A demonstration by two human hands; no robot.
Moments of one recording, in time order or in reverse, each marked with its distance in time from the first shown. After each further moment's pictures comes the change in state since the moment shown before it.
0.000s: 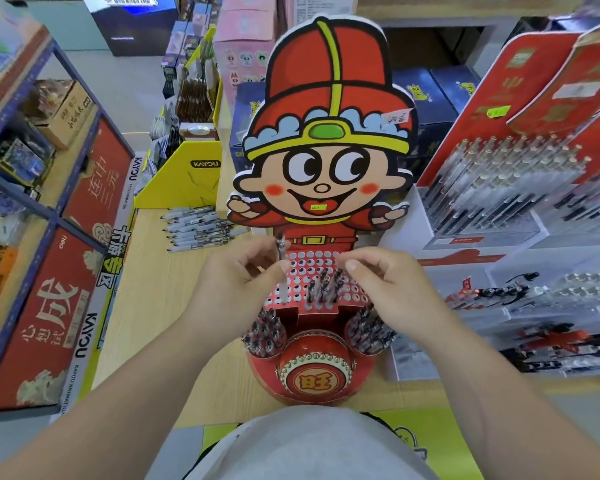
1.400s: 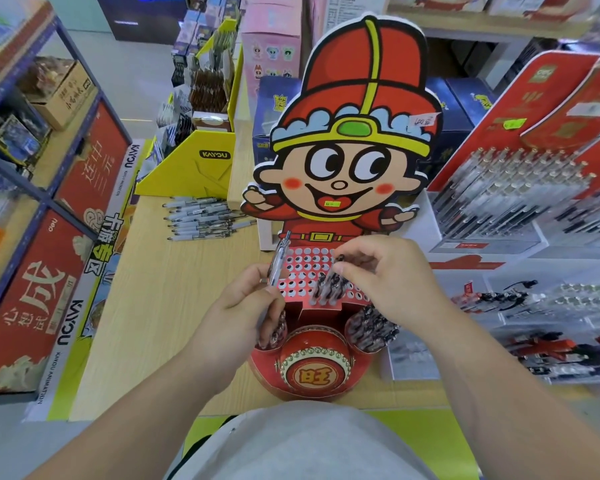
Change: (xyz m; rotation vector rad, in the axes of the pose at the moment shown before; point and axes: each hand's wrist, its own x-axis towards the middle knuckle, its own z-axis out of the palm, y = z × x) left_hand -0.046 -0.010 0.002 -0.492 -0.152 -0.291; right_hand 0.006 -0.027 0.006 -0.209 0.051 -0.193
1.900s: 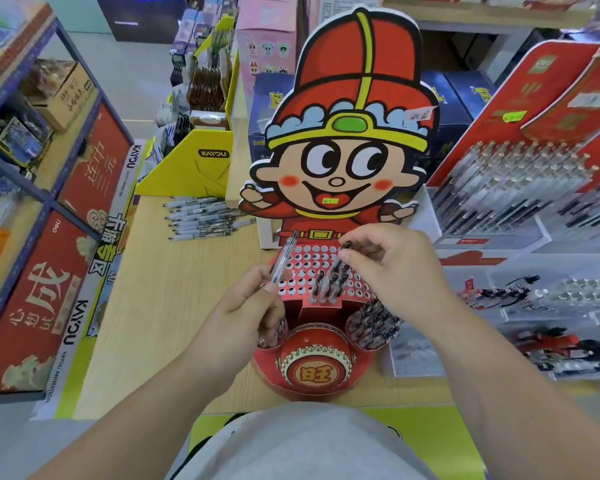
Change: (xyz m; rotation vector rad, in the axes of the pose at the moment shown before) left_hand -0.002 -0.003 0.003 0.039 -0.020 -0.002; right_hand -0.001 -0.002 -0.006 -0.002 0.092 -0.017
